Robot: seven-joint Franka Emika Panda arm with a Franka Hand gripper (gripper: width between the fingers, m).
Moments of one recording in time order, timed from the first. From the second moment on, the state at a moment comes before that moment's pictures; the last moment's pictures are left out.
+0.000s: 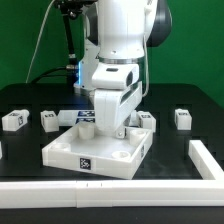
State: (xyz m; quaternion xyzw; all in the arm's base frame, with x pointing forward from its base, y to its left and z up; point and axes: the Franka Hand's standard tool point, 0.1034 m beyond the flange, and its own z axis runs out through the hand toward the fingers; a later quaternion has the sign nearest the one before) arm 0.437 0.030 0.007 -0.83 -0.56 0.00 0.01
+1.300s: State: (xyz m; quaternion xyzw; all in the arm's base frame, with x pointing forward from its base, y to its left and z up) arm 0.458 0.042 0.007 -0.76 -0.65 0.00 0.01
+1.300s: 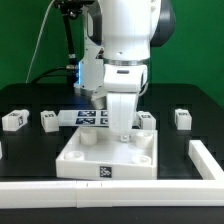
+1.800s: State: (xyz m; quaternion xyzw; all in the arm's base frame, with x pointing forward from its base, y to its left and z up) arm 0.486 0.075 0.008 -0.73 -0.68 0.01 0.00
